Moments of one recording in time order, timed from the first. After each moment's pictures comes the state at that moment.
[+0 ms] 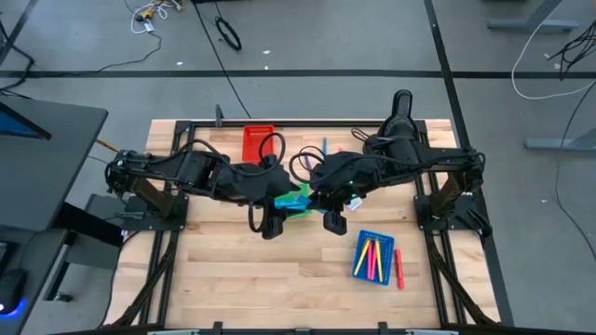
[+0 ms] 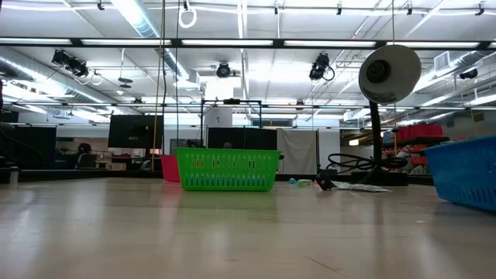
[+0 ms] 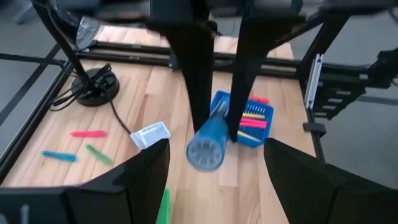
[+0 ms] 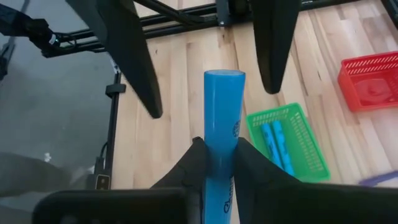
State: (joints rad) left arm -0.25 1.64 1.98 -0.92 -0.28 -0.25; right arm 0.20 1.78 2.20 -1.21 0.02 0.30
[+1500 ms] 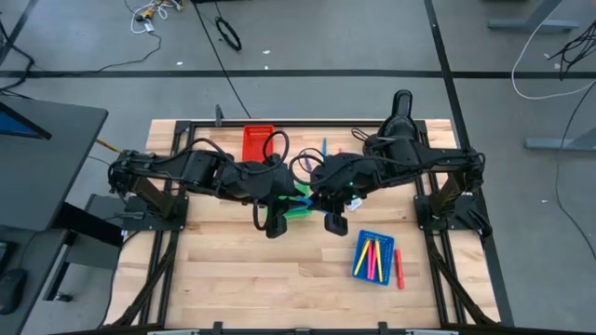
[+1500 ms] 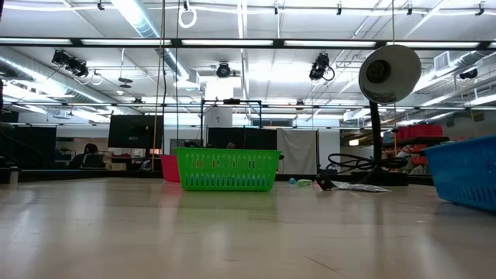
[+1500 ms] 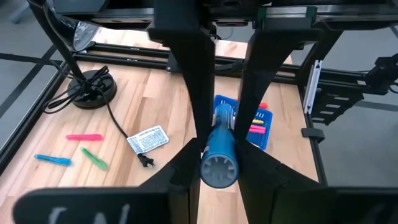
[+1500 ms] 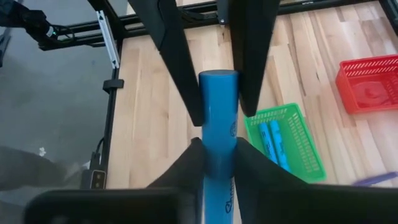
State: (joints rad) left arm -0.23 1.66 1.98 -0.89 -0.26 -0.25; right arm 0.20 1.78 2.20 -1.22 0.02 0.28
